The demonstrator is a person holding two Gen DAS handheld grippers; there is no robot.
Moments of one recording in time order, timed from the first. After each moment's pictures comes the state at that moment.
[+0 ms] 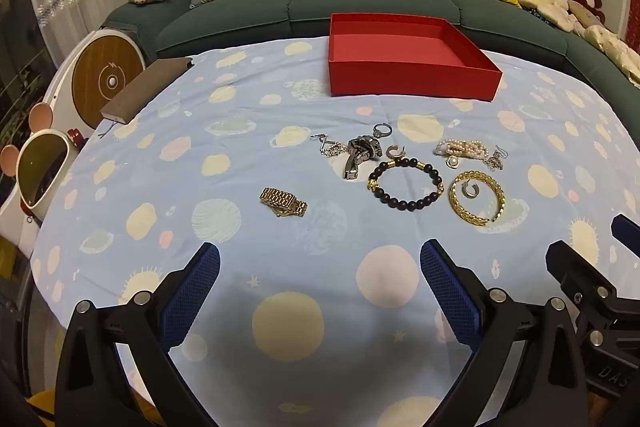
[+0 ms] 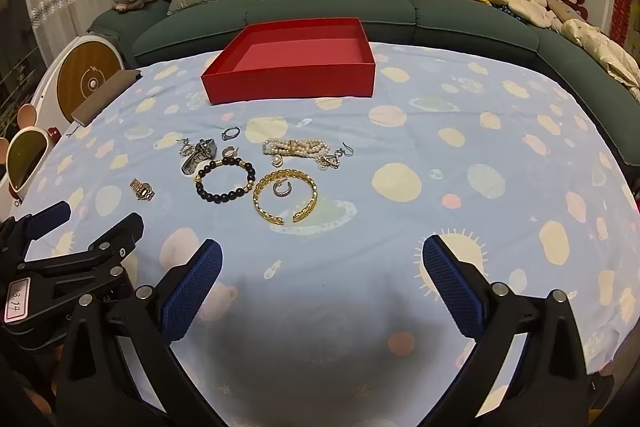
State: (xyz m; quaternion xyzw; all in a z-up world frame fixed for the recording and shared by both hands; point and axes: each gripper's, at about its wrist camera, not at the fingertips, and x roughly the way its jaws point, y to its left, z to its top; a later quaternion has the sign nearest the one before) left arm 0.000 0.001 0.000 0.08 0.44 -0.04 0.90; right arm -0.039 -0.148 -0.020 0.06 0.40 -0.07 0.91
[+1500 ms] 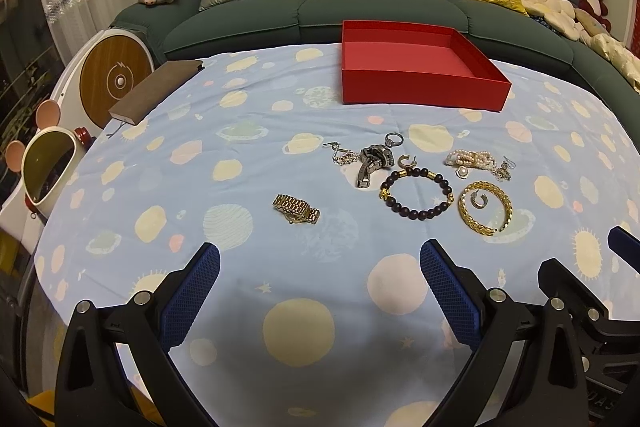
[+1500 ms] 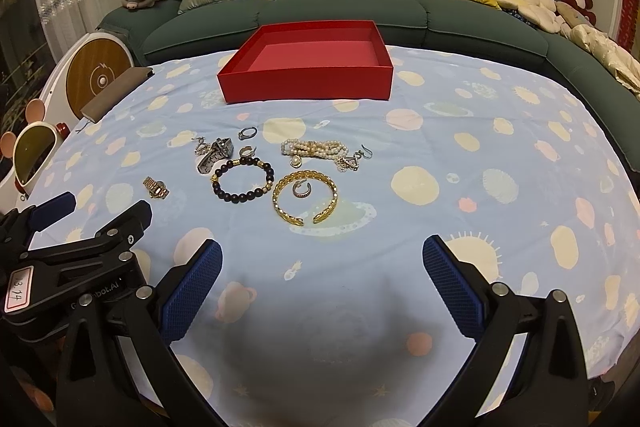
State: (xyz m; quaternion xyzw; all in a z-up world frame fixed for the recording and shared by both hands) left arm 0.001 0.006 0.008 0.07 0.42 -0.04 0.90; right arm -0.039 -0.135 -0.019 0.06 0.40 -0.05 0.91
